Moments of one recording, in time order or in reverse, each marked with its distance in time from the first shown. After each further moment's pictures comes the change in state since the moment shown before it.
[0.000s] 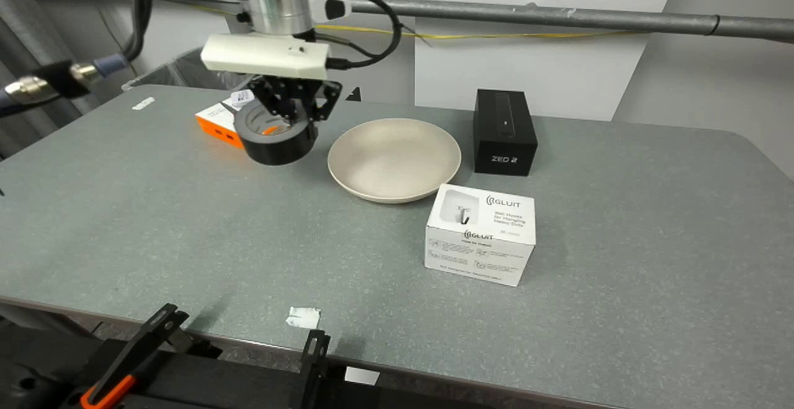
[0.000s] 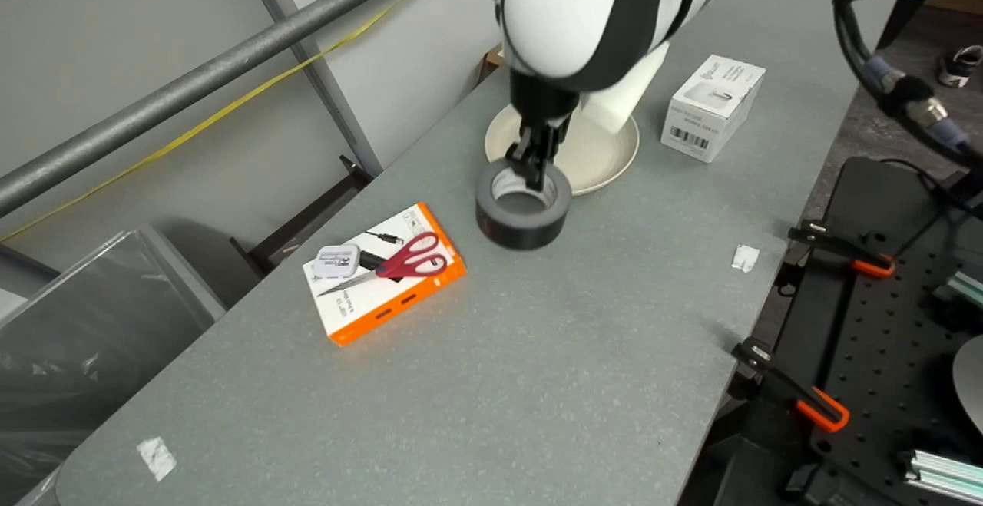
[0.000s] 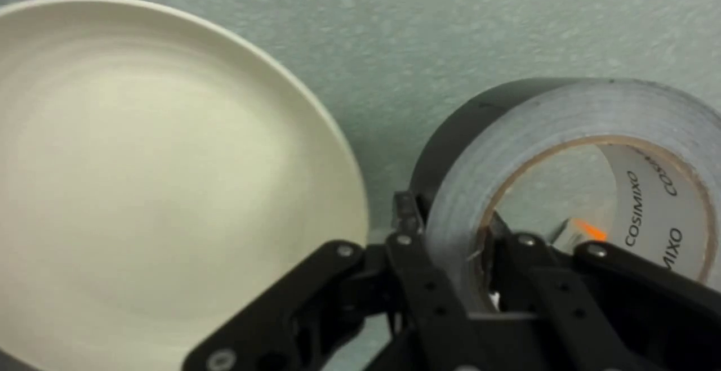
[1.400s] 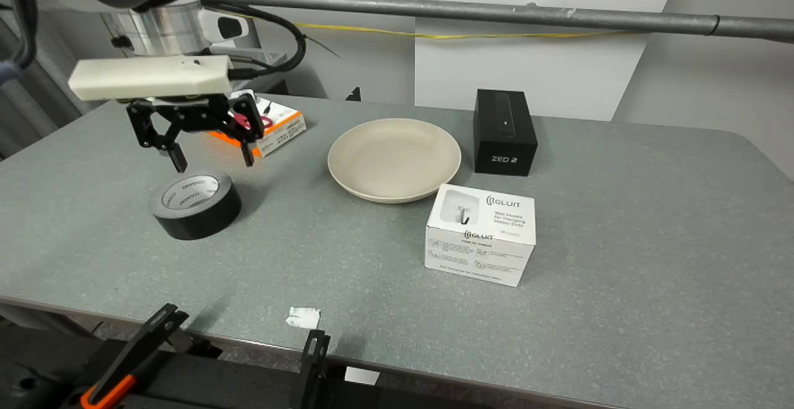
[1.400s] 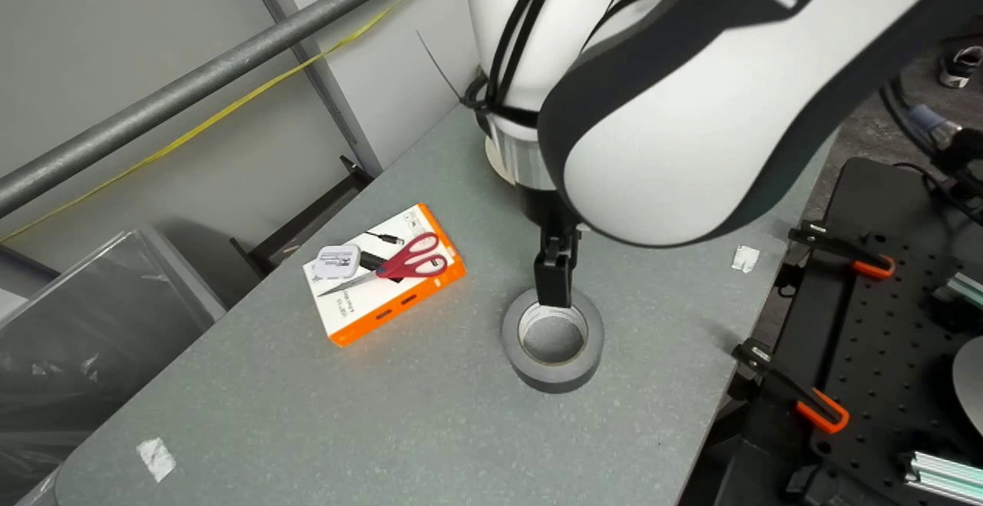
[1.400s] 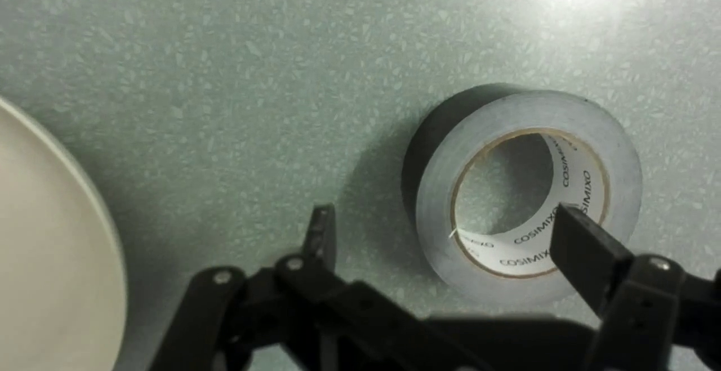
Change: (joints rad) arm 0.190 -0.090 0.050 -0.152 -0.086 -0.070 0.020
